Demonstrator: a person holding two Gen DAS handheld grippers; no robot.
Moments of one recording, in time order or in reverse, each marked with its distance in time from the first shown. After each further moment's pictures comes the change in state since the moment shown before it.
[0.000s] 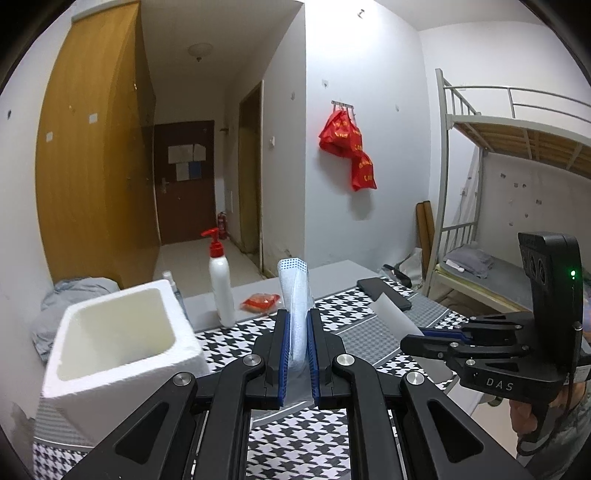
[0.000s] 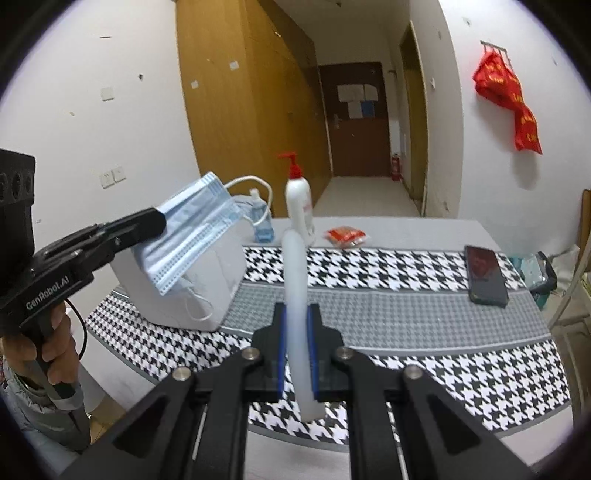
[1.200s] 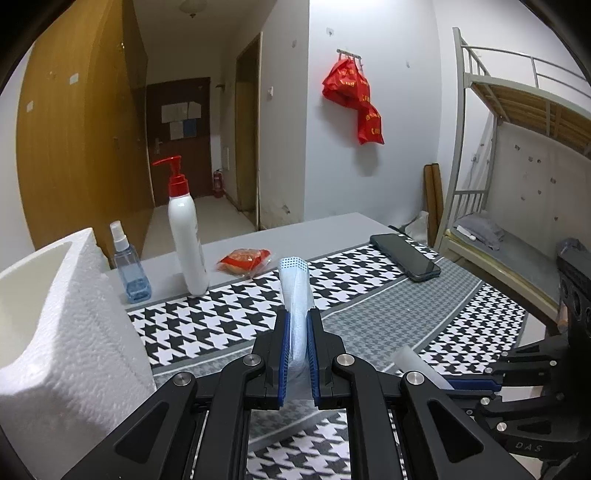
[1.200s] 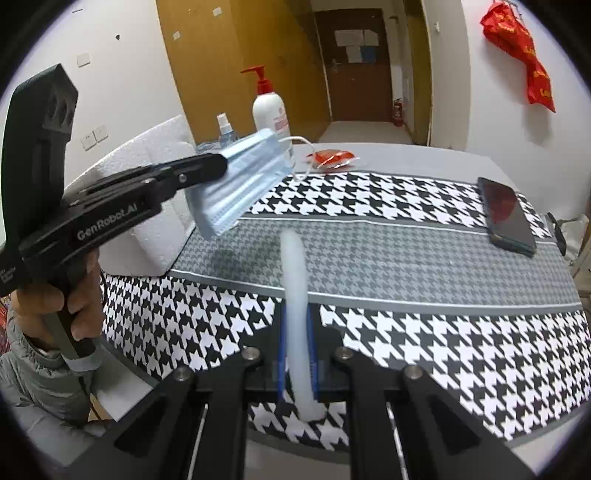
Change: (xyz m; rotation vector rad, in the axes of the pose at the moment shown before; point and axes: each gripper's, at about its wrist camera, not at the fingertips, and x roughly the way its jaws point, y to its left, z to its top) left arm 0.125 -0.007 -0.030 -0.021 0.178 -0.013; right arm 0.061 -0.057 -0.047 0.040 0.226 -0.001
